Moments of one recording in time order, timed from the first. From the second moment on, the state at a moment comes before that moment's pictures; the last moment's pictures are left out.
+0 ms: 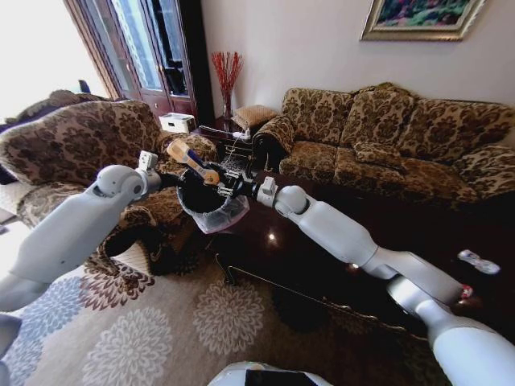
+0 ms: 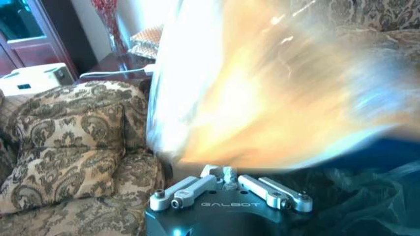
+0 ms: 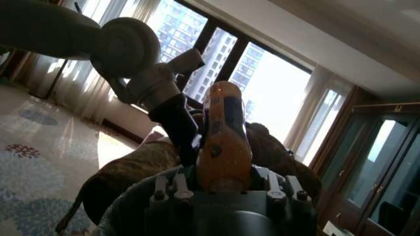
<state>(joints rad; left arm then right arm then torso) 0.29 -0.56 0.03 -1.61 -0.95 0.74 0.13 -0.07 1.18 -0.53 1.42 0.54 0.12 -0.39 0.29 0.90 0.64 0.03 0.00</state>
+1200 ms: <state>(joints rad) 0.43 -0.62 -0.07 -1.67 -1.01 0.73 -0.08 -0.76 0.77 0.23 1.98 0.71 -0.39 0.29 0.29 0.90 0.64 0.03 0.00</state>
